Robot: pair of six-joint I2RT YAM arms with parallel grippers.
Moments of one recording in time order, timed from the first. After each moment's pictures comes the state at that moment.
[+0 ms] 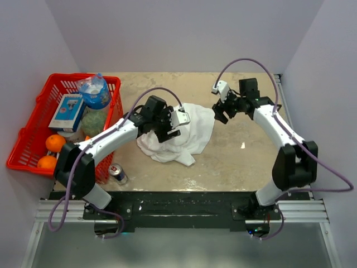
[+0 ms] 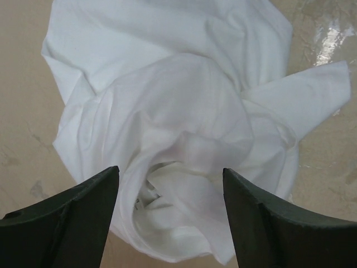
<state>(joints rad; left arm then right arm) -0.61 1.55 1.19 -0.48 0.24 0.67 0.18 1.55 1.29 -0.54 -0.48 -0.66</state>
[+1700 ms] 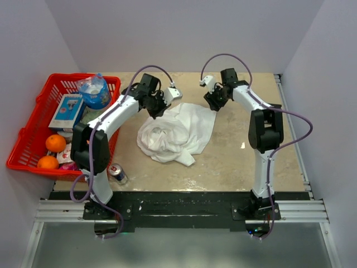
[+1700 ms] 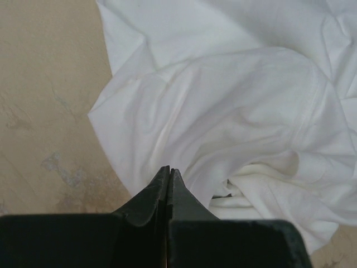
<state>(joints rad) -0.42 1.85 1.57 -0.70 0.28 0.61 0.21 2.18 1.83 -0.61 -0.30 -0.65</state>
